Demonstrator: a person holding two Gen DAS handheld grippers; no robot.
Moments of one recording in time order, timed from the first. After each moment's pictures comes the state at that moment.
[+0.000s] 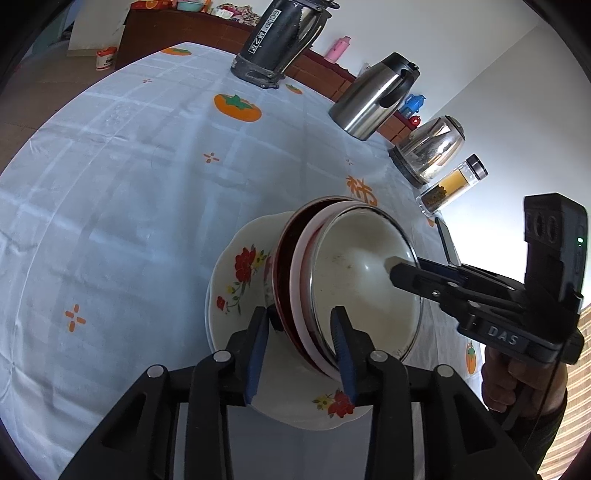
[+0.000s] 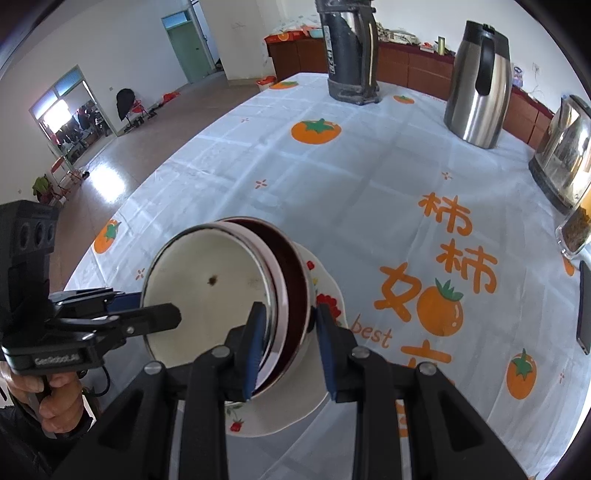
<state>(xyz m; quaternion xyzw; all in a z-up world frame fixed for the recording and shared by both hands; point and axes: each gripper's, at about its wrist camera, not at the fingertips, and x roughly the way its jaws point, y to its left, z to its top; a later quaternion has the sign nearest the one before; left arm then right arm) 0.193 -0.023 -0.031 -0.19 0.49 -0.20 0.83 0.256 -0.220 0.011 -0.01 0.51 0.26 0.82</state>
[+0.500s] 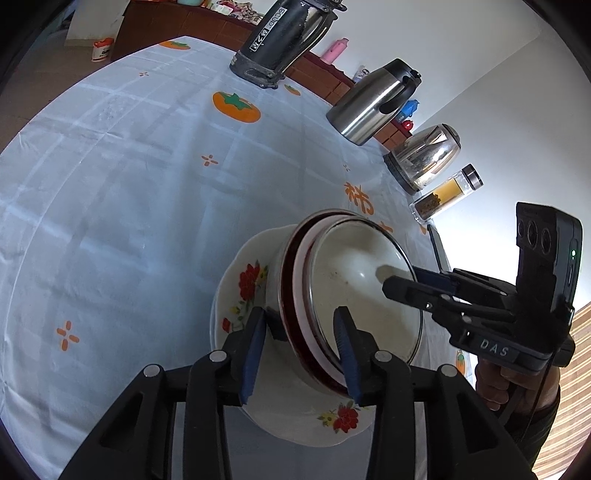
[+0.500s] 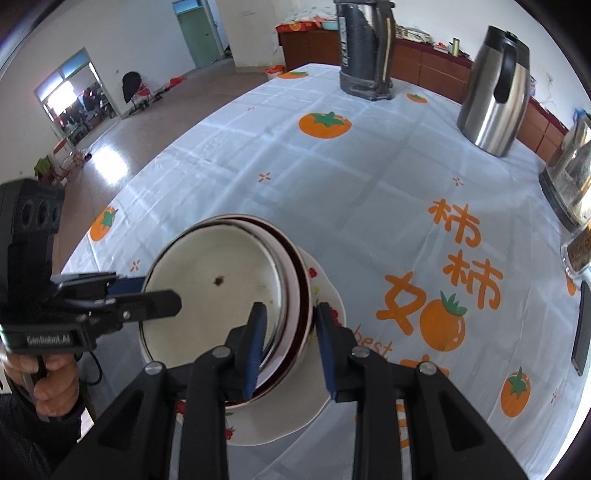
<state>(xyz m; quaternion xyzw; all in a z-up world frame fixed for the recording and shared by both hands) 0.208 -0.011 -0.039 -0.22 0.49 -0.22 0.82 0.265 -0.207 0.009 -0.05 0.52 0.27 0.81</state>
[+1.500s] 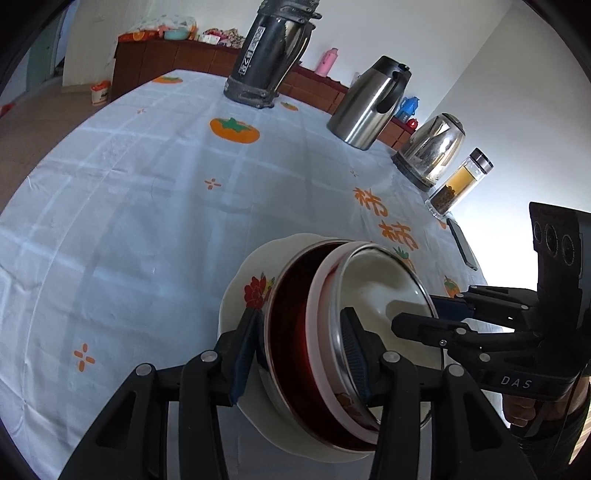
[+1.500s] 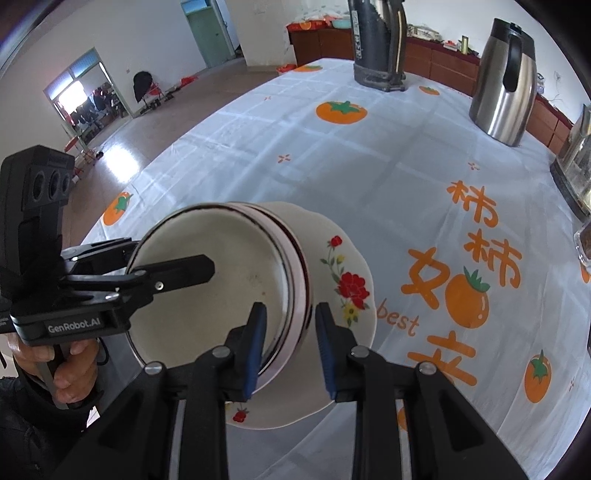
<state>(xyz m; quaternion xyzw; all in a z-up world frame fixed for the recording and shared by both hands) 0.201 -0.026 -0.038 -0.14 0.45 -0.18 0.86 0.240 -0.207 -0.005 -0.03 0.51 0.29 0.81</state>
